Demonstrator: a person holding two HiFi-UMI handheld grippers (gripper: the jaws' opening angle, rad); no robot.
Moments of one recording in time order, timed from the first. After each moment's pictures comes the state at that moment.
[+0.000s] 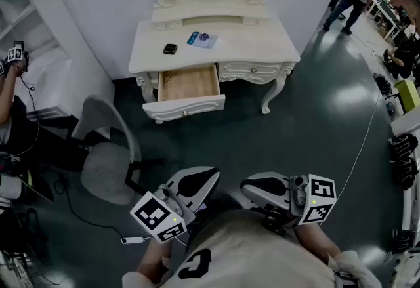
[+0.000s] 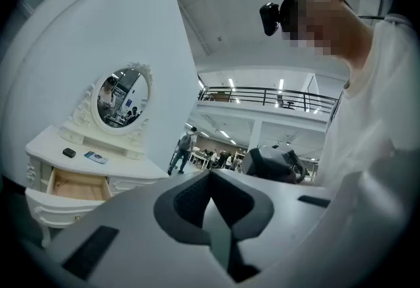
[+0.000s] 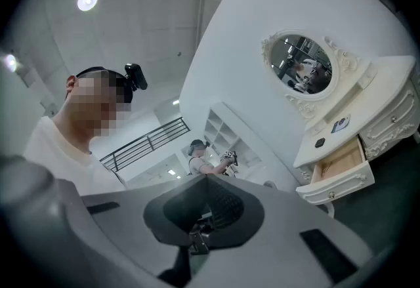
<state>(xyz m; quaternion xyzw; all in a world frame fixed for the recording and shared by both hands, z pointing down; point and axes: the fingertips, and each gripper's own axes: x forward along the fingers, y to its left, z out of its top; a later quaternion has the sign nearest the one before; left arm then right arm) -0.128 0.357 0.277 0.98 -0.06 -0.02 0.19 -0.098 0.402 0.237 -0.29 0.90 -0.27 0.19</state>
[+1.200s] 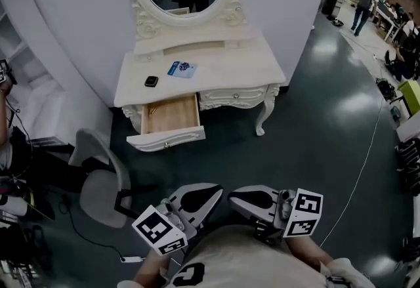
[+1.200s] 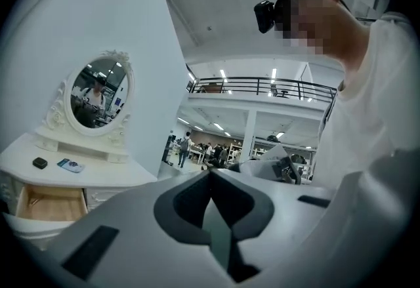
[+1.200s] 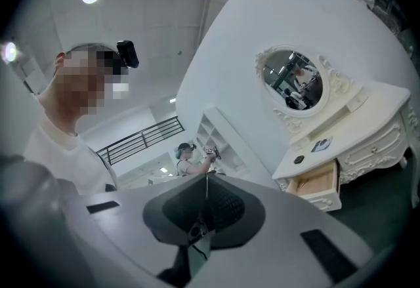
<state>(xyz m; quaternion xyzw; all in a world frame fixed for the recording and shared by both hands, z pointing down) 0.011 0.359 0.259 0.99 -0.04 0.02 0.16 0.020 0.380 0.250 -0.32 0.89 -0.26 0.18</state>
